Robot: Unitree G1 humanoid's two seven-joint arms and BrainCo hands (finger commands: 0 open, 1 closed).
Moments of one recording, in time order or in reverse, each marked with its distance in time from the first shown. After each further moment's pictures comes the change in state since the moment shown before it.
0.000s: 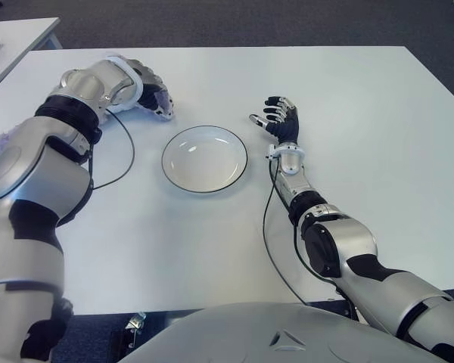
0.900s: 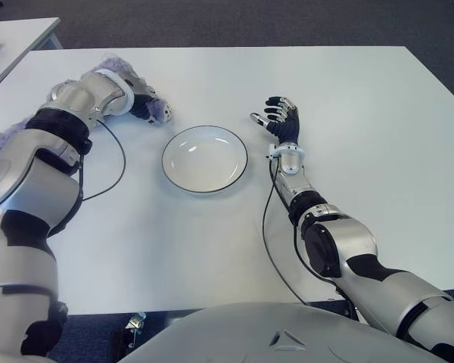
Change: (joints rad) left arm 0.076 0.047 0.018 -0.043 0.007 0.009 0.018; right arm 0.000 0.000 -0.001 0.000 0.000 0.002 -0.013
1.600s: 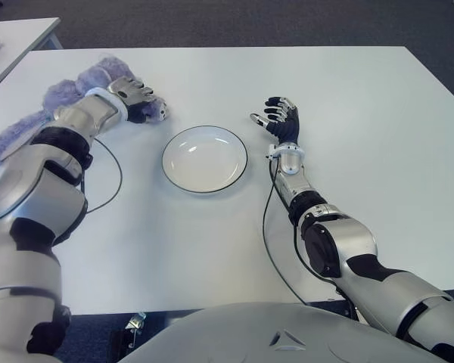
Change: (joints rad) left arm 0.080 -0.040 -0.002 0.163 0.004 0.076 0.376; right arm 0.000 0.000 0.005 0.000 -0.001 0.002 -0.005
